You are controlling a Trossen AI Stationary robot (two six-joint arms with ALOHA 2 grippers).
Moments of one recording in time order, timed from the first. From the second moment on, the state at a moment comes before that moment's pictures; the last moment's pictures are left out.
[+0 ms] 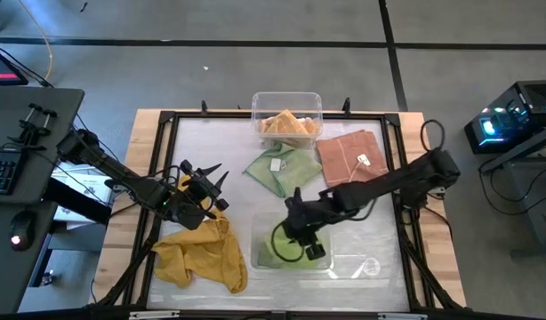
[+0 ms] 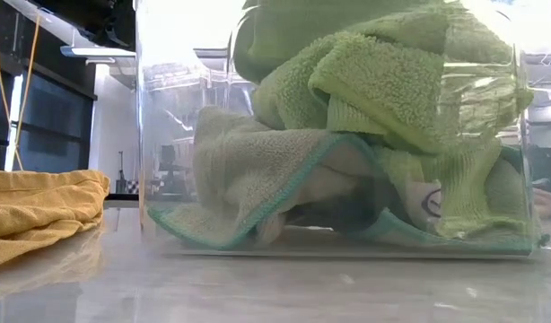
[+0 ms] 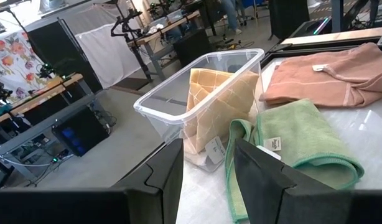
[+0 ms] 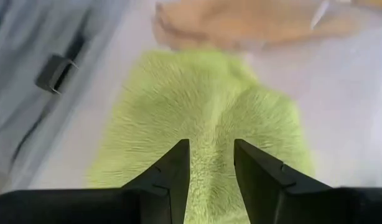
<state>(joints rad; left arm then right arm) -0.51 1.14 0.67 -0.25 -1.34 -0.34 0.33 1.73 1.44 -0.64 -0.10 -0.02</state>
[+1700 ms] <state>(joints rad) -0.28 1.30 0.67 -0.21 -1.18 -0.46 -0.20 1.23 0.42 0.39 0.06 -0.03</state>
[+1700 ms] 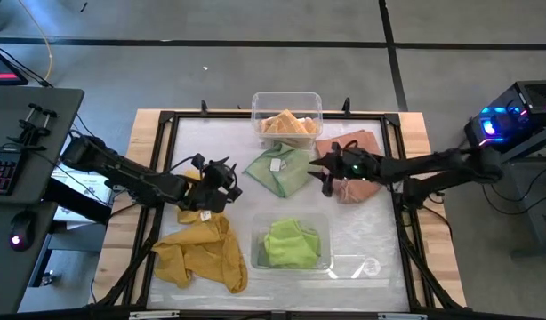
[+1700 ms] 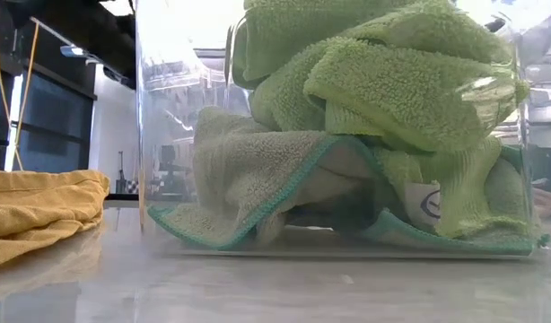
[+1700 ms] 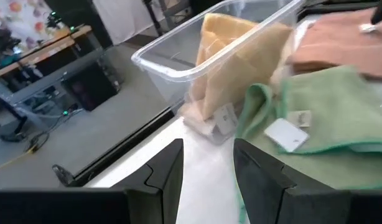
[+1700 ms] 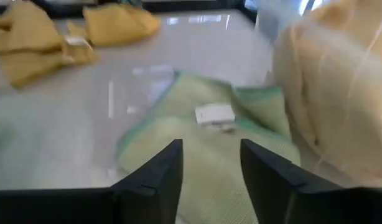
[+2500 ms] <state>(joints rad) -0.25 1.29 0.67 -0.11 -1.11 -0.35 -0.24 1.82 0.60 0.43 0.04 -0.13</state>
